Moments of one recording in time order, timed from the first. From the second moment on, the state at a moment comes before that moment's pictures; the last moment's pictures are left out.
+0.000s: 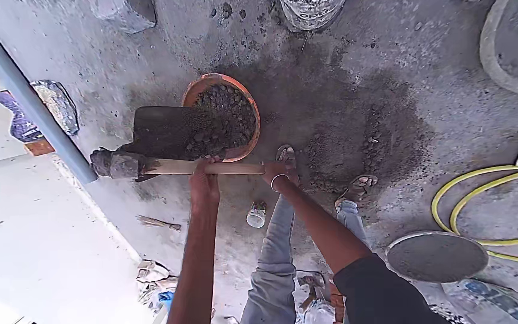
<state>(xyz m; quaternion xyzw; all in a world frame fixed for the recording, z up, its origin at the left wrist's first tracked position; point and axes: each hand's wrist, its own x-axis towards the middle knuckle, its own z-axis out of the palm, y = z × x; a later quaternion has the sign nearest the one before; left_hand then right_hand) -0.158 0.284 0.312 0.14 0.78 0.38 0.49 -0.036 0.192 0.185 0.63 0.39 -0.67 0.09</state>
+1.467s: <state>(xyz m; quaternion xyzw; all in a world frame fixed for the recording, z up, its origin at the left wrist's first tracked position) 0.235 0.023 0.027 0.52 0.57 -0.15 0.61 0.141 -0.149 0.114 0.80 -0.12 -0.56 -0.18</state>
